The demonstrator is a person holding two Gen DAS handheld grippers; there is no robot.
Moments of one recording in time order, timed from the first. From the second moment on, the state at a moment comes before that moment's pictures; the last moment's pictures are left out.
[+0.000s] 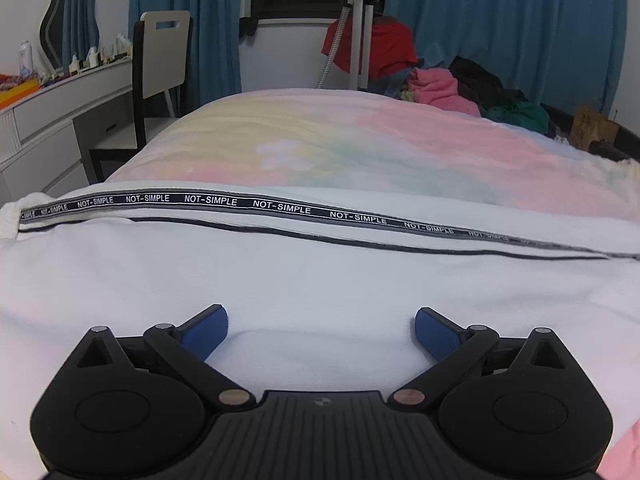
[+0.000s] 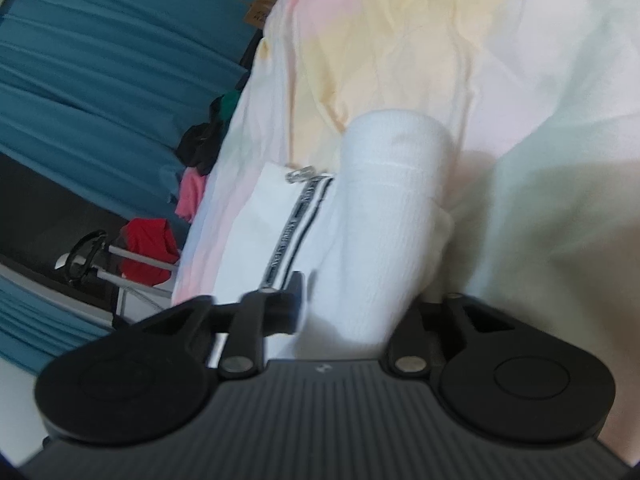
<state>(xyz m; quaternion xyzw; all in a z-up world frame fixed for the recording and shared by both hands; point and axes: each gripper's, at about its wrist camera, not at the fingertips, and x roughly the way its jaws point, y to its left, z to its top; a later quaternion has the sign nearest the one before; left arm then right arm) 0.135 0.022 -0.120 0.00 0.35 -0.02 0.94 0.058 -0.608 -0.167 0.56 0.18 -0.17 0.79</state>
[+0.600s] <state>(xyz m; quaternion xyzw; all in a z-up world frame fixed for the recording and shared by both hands) 0.136 0.016 -0.121 0.01 0.35 -0.02 0.94 0.103 -0.594 -0.139 0.45 0.18 -0.27 0.83</state>
